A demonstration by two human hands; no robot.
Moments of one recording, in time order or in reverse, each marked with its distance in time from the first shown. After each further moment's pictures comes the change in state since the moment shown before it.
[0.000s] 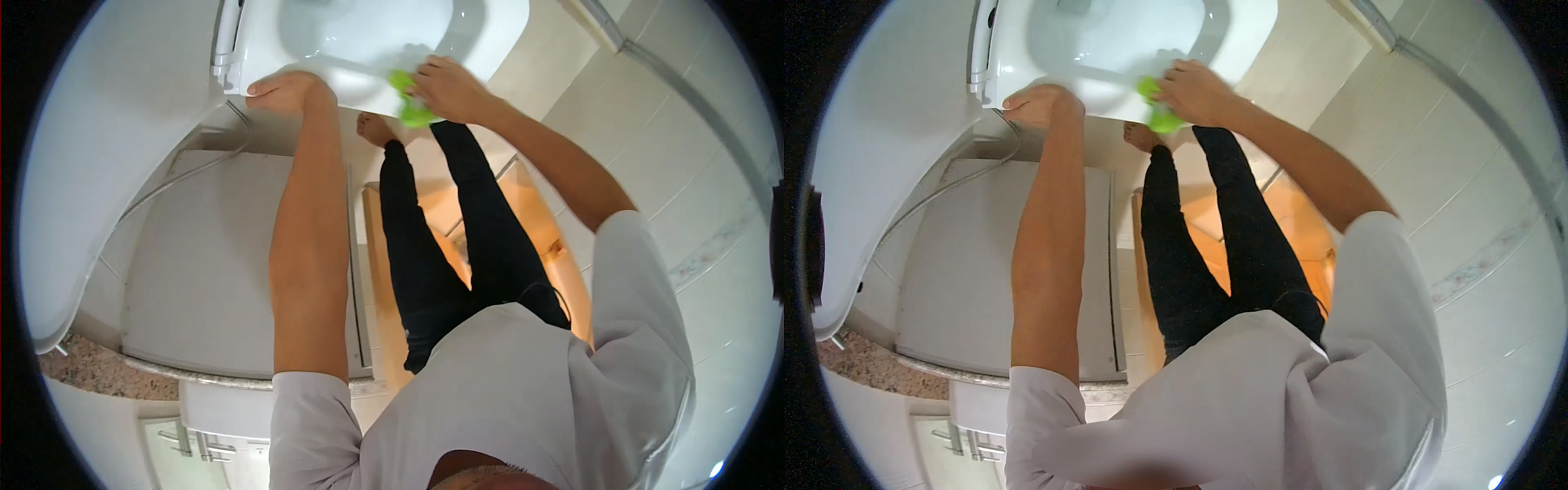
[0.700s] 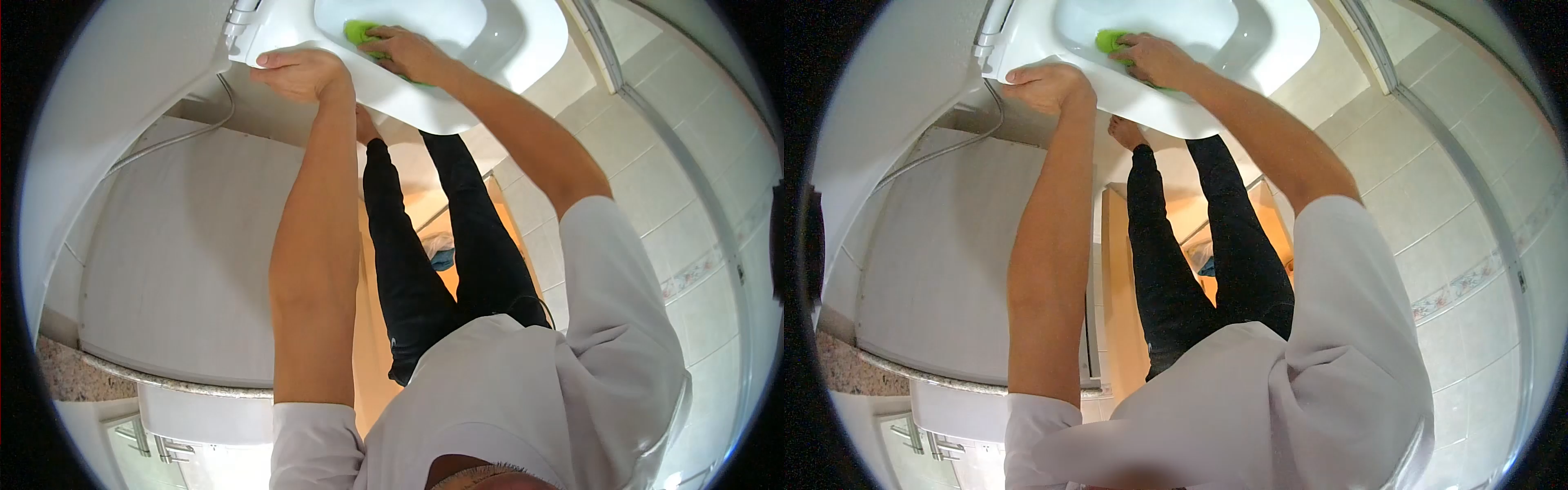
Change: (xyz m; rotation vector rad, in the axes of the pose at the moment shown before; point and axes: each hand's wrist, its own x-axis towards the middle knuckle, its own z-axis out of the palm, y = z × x) left_hand 0.008 -0.011 0.002 0.045 0.129 0.105; right_hand 0.118 0.023 0.038 0.048 0.043 -0.154
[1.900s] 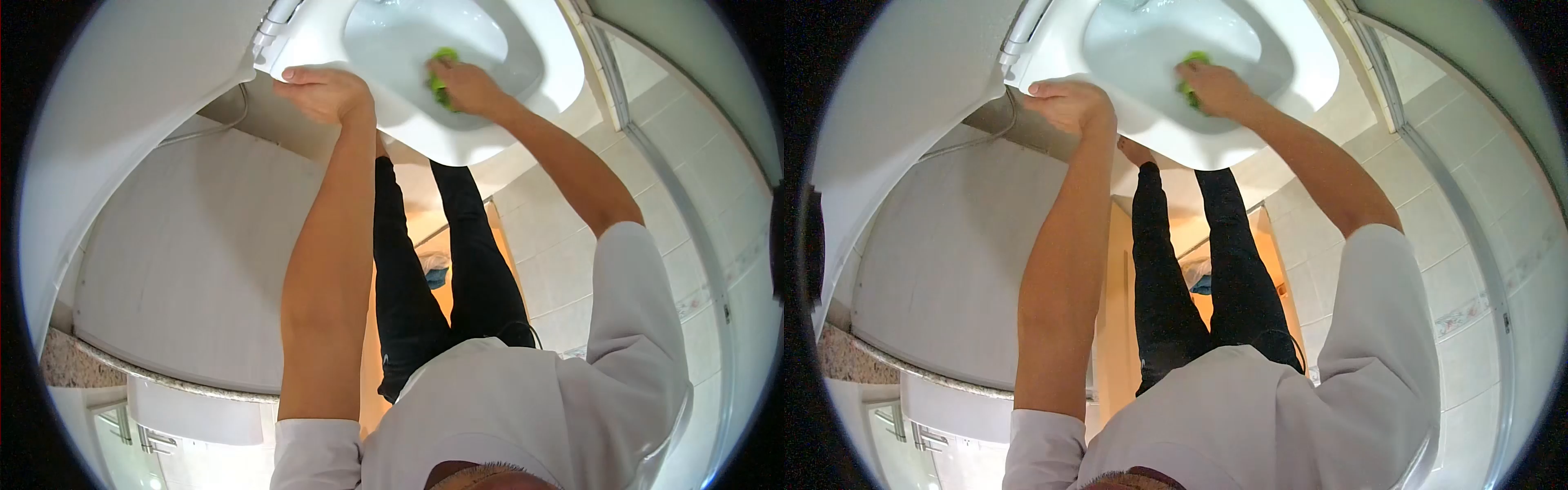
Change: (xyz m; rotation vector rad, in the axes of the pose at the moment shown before) left_hand -0.004 0.010 -0.006 0.099 0.002 -0.032; right_hand -0.022 0.026 -0.041 -0.078 -0.343 0.127
